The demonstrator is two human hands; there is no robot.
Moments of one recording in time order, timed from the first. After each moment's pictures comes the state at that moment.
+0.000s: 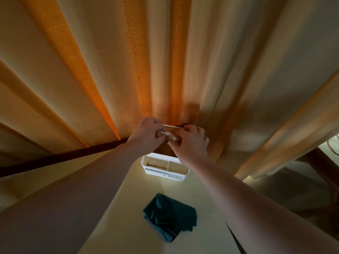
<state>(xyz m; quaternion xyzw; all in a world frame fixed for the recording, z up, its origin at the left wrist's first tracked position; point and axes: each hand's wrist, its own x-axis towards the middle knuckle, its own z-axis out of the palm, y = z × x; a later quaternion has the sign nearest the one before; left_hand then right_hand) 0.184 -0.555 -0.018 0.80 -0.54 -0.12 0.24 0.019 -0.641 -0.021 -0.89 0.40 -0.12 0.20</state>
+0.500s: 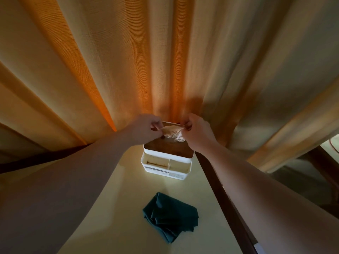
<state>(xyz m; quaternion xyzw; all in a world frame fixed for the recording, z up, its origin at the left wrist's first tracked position) 0.209 -0.562 -0.013 0.78 -0.53 -0.19 0.27 0.022 -0.675 0.002 -0.85 0.38 -0.15 0.35</state>
